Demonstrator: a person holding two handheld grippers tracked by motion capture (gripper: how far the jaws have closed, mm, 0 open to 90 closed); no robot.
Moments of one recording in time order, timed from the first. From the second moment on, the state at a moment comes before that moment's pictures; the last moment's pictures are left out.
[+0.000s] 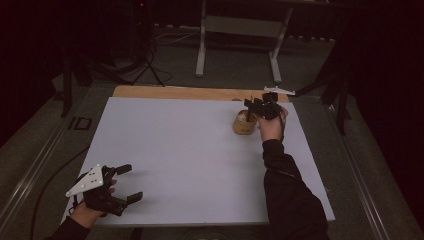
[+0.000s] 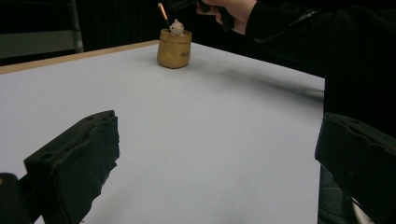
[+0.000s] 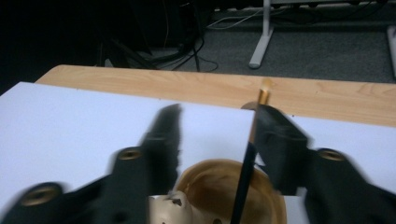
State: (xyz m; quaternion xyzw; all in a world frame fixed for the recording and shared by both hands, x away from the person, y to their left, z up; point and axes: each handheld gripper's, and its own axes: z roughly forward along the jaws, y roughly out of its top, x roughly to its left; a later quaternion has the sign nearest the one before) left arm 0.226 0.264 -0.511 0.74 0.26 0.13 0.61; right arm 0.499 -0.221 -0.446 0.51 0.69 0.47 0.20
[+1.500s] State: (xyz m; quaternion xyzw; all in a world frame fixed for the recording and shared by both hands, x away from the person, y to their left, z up) left arm 0.225 0.262 -0.510 0.74 0.26 0.13 0.60; right arm 0.425 -0.241 -0.402 0.38 0.77 0.50 0.13
